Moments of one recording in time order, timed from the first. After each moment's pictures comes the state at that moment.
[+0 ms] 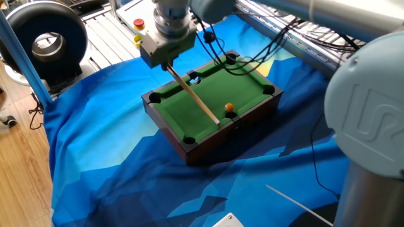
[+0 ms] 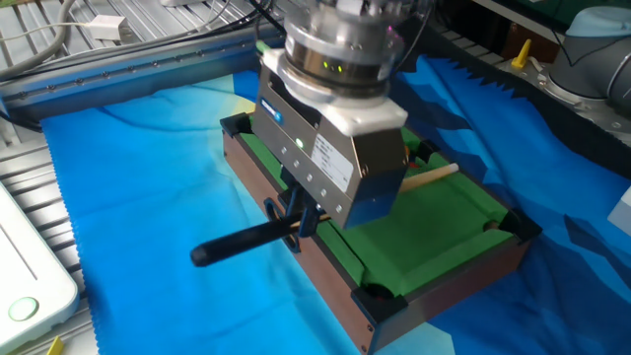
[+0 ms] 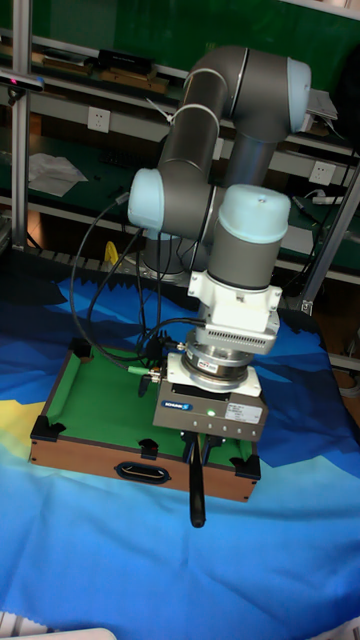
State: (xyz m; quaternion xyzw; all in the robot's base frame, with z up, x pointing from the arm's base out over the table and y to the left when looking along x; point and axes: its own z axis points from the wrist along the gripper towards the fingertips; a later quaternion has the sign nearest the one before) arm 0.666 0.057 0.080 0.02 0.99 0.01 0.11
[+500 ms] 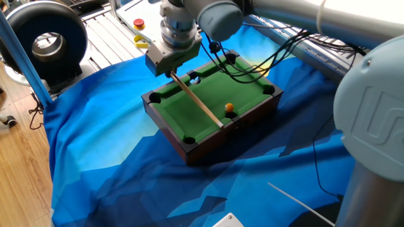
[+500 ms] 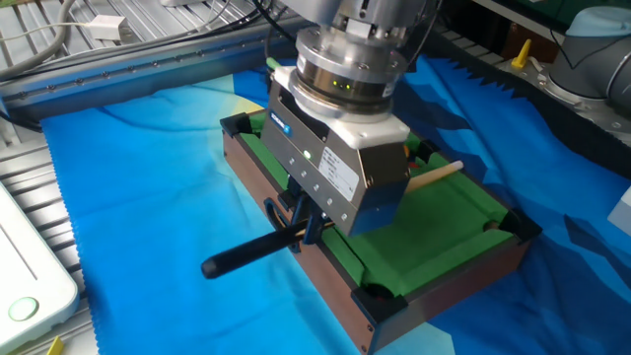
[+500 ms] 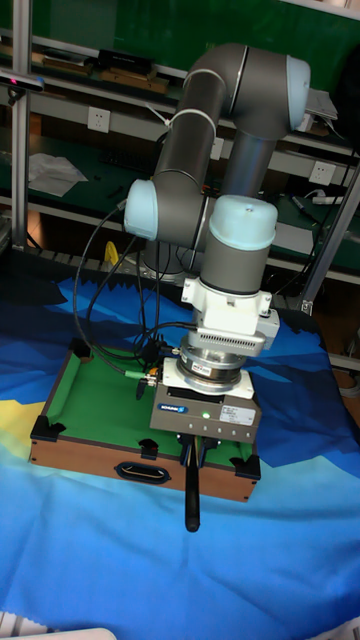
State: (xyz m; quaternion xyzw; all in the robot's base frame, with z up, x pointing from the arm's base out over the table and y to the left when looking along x) arm 0.659 0.057 0.065 0.02 0.99 0.02 0.12
